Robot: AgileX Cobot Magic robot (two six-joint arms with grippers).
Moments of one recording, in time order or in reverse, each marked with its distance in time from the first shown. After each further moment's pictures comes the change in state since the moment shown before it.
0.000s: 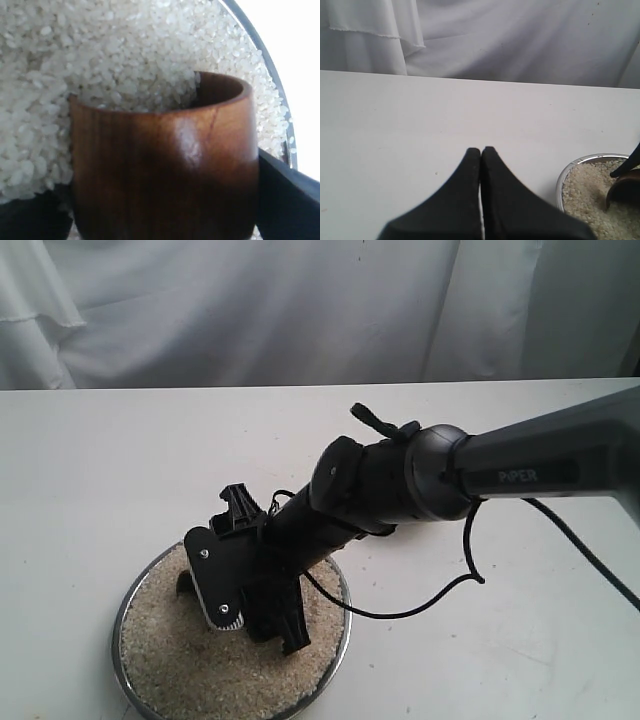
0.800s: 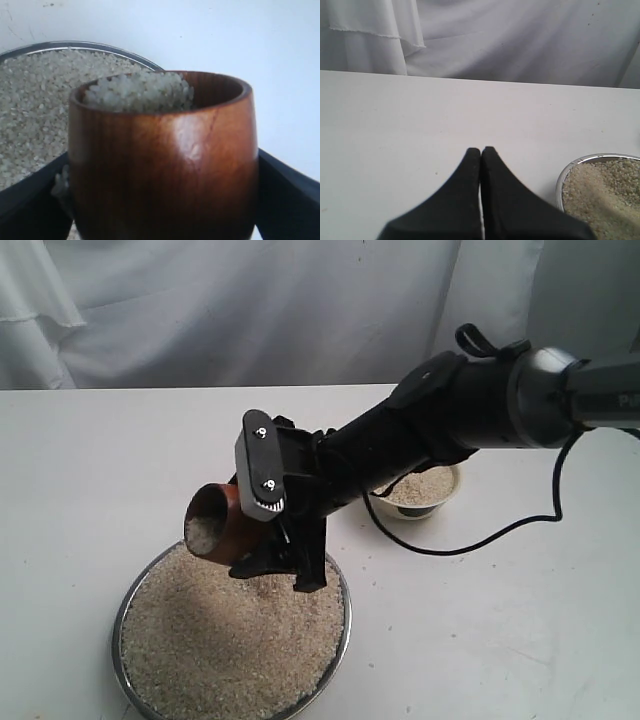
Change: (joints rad) left arm 0.000 0.000 0.000 0.000 0.000 0.000; right arm -0.179 -0.131 0.006 0.272 0.280 0.000
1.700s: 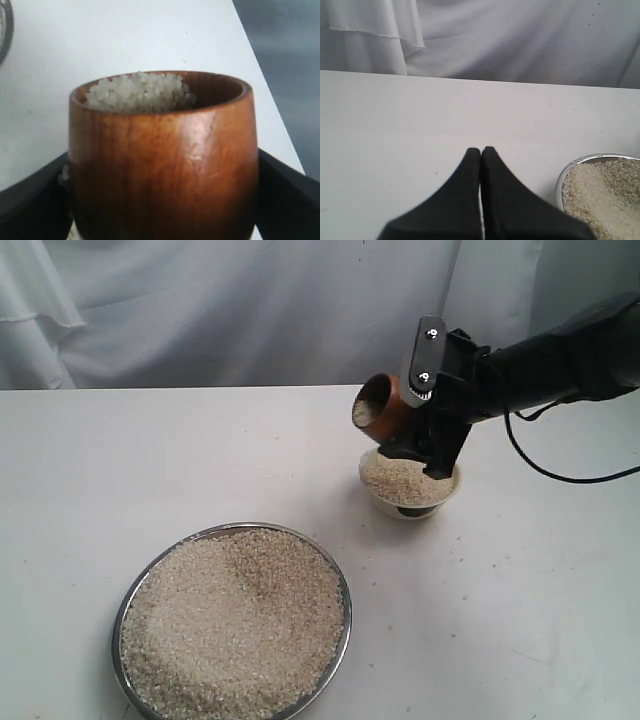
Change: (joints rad) left arm 0.000 0.000 0.000 0.000 0.000 0.000; right arm -0.387 -0.047 -0.008 -0.019 -0.124 0.000
